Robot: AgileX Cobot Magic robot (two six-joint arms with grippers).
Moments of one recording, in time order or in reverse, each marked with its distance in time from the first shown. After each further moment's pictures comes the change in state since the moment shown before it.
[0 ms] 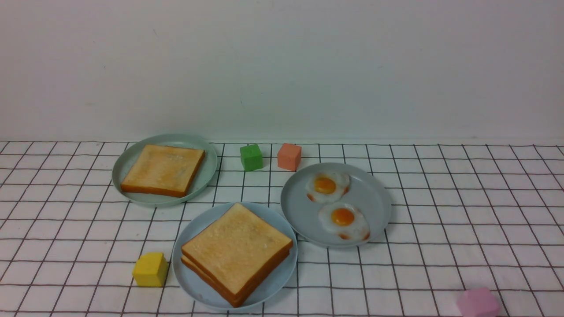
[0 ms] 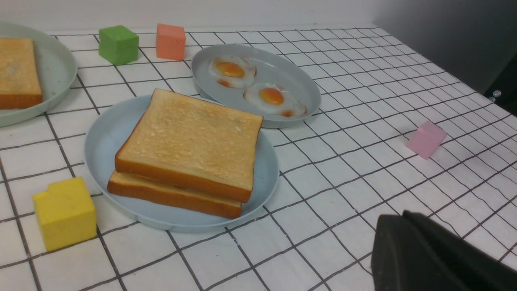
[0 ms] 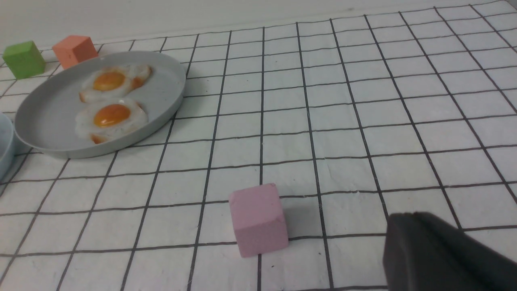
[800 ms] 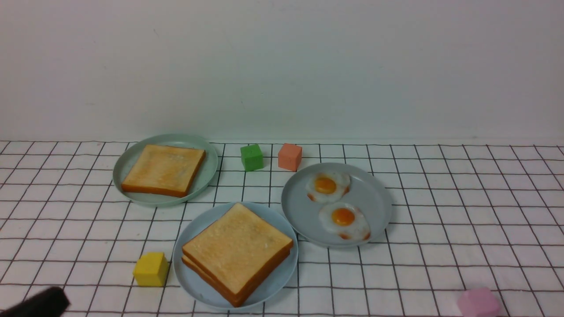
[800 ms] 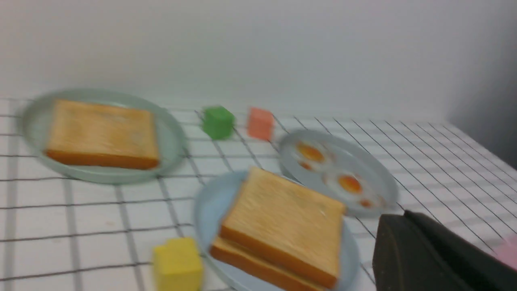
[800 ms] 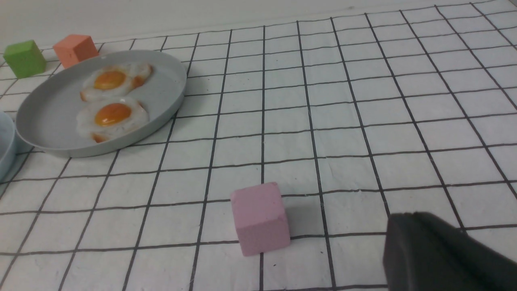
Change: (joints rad) right arm 0.000 0.000 -0.001 0.002 0.004 0.000; left arm 0.334 -0.125 0.008 -0.010 -0.046 0.000
